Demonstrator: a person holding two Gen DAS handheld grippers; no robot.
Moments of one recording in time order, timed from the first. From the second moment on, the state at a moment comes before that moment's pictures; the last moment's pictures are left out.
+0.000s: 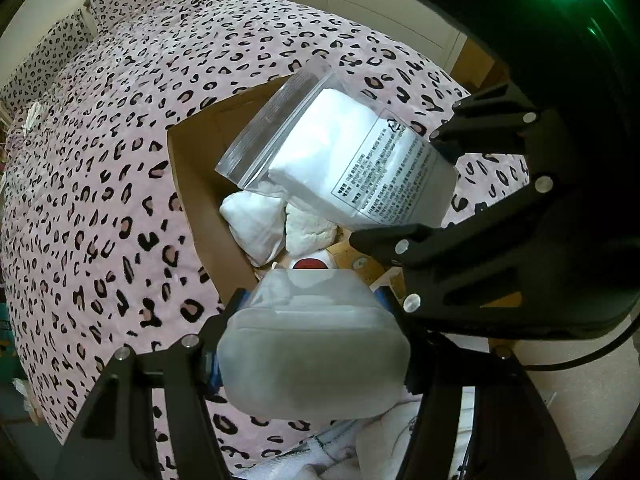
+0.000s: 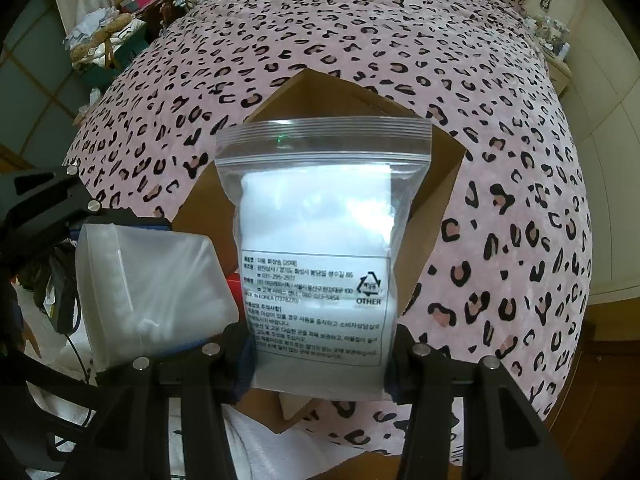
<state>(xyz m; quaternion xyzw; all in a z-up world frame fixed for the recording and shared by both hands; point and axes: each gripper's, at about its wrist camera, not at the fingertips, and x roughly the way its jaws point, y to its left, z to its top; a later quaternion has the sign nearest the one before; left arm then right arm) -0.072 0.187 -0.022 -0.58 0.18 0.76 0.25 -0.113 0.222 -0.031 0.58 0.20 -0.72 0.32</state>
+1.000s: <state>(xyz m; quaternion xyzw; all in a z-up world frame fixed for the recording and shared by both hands) -0.061 0.174 0.001 -0.56 0.19 0.78 0.22 -0.116 0.227 -0.017 0.59 0.19 -0.72 0.30</state>
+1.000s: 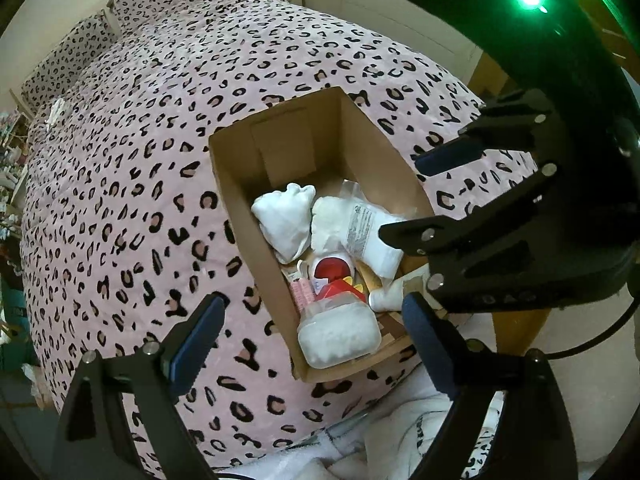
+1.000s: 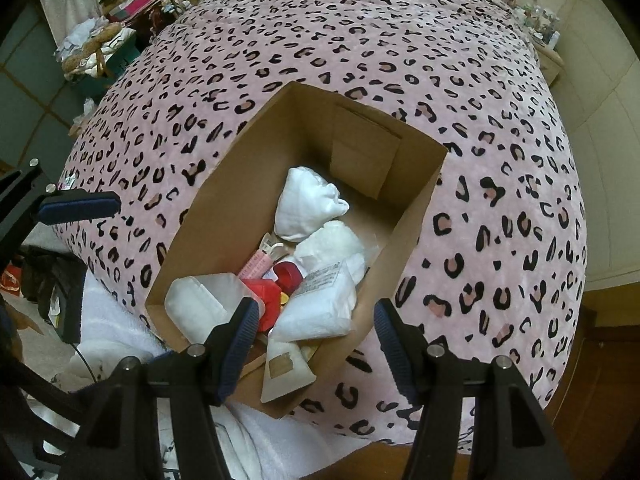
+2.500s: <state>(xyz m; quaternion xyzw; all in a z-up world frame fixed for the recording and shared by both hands) -0.017 0.187 -0.013 -0.60 0.12 0.78 0.12 -0.053 0.282 -0.016 0.58 0.17 -0.78 0.19</state>
